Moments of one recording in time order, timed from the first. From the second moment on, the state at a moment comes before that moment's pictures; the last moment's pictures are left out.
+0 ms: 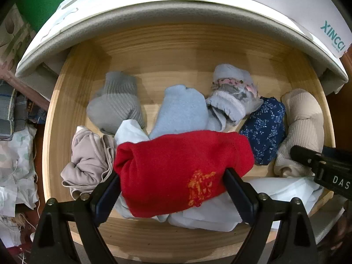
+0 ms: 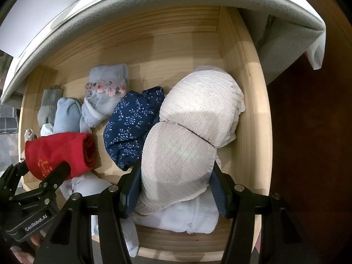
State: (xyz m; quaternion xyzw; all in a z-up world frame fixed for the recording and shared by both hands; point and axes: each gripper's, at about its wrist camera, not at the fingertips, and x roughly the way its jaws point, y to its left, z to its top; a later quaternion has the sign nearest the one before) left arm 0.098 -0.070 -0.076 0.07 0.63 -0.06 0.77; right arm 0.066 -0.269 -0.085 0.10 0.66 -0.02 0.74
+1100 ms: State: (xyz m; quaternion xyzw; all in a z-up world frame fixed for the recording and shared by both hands) left arm 0.083 -0.073 -0.067 0.08 0.60 -0.05 0.79; right arm 0.066 -0.268 -0.083 0.10 0.66 -0.02 0.74
